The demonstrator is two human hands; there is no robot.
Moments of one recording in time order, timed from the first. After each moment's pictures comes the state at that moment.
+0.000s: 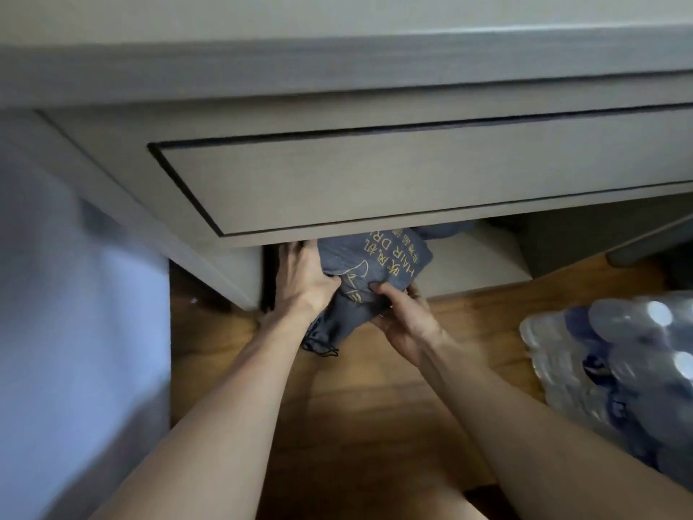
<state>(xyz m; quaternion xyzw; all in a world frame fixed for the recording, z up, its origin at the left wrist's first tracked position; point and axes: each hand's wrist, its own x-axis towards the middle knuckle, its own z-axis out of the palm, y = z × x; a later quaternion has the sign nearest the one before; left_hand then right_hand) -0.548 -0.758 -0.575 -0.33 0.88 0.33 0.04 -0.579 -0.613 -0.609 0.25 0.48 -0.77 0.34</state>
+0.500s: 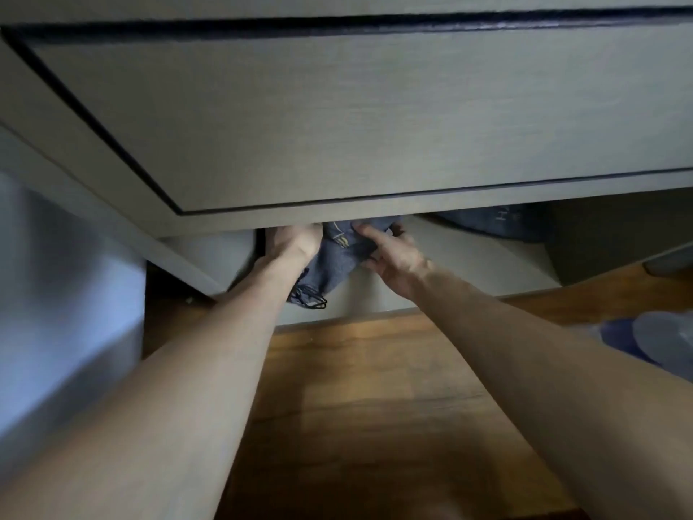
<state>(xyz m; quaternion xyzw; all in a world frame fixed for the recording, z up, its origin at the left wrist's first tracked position) -0.602 -0.795 -0.595 -0.39 0.86 0.32 0.05 -0.654 -0.667 -0.622 0.12 0.57 -0.73 0.37</state>
